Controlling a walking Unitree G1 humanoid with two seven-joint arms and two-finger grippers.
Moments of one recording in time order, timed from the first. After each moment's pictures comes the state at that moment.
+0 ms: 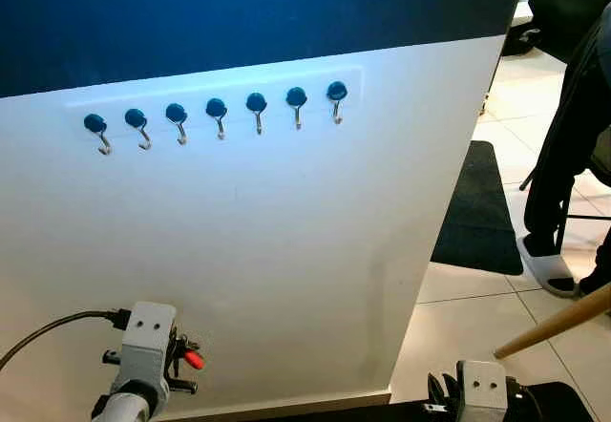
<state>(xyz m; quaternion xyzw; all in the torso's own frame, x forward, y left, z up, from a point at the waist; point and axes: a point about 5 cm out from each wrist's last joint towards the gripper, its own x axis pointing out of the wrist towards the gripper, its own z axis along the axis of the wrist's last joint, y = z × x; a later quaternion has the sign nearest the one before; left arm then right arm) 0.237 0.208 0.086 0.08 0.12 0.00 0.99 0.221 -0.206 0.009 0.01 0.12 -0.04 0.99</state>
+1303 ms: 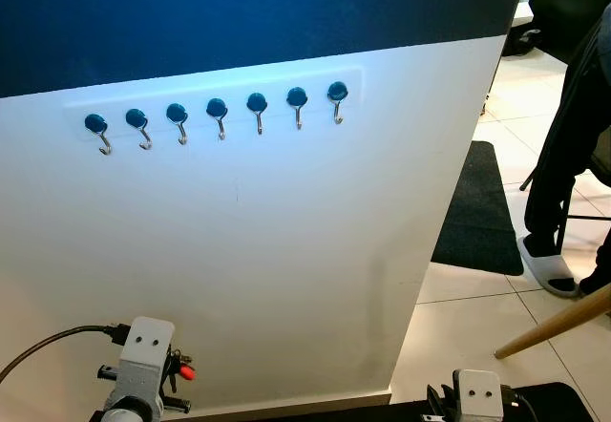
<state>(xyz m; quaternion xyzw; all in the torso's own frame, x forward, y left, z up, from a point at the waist) 0.228 0.214 0.070 0.10 0.14 0.00 0.98 0.217 -0.205 0.001 0.00 0.13 -0.04 0.99</state>
